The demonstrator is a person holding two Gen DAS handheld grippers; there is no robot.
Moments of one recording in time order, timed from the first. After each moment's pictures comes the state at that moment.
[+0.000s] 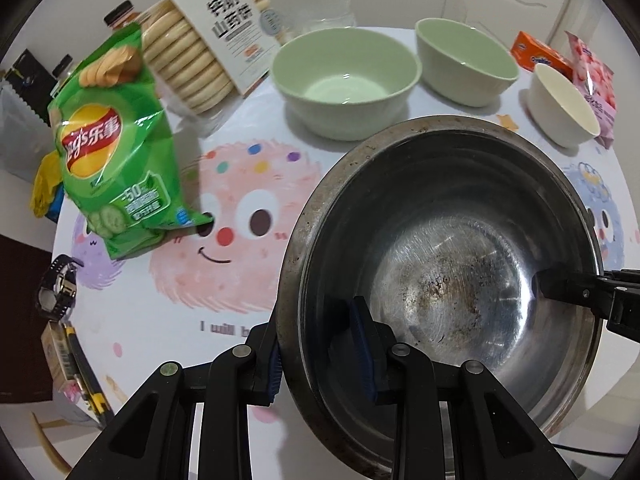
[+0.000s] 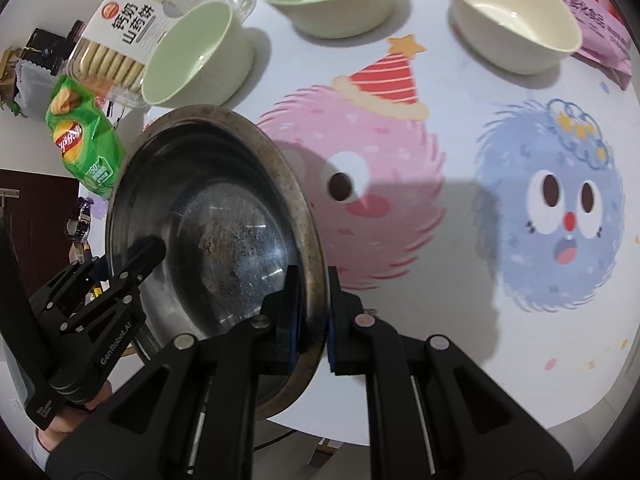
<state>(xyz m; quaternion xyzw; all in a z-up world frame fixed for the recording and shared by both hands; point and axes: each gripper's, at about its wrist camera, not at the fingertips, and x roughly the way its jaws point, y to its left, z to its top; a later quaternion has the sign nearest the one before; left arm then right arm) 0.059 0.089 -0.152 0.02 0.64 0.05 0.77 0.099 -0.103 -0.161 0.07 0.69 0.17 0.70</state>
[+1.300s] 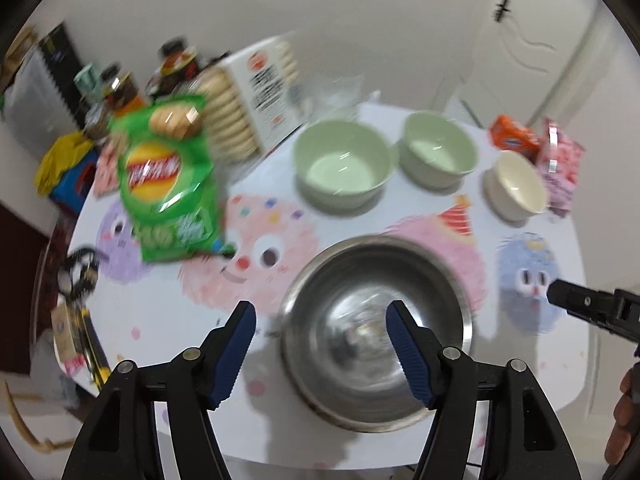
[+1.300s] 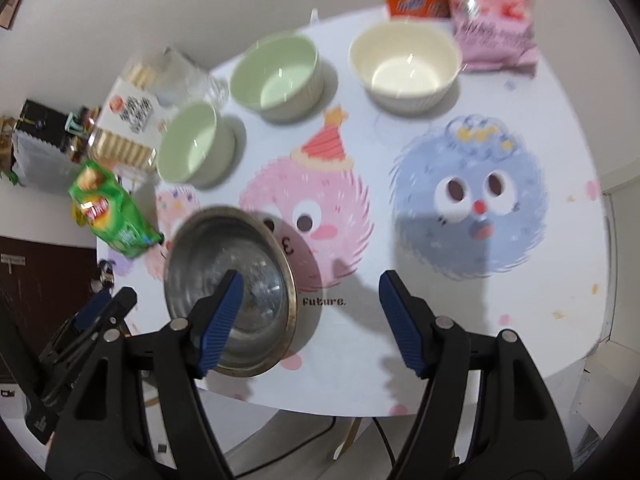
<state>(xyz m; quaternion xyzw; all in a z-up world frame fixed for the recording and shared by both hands) 0.049 0.085 -0.052 -0.05 0.58 0.05 0.81 0.083 -0.160 -0.069 0.14 0.63 0.09 0.76</state>
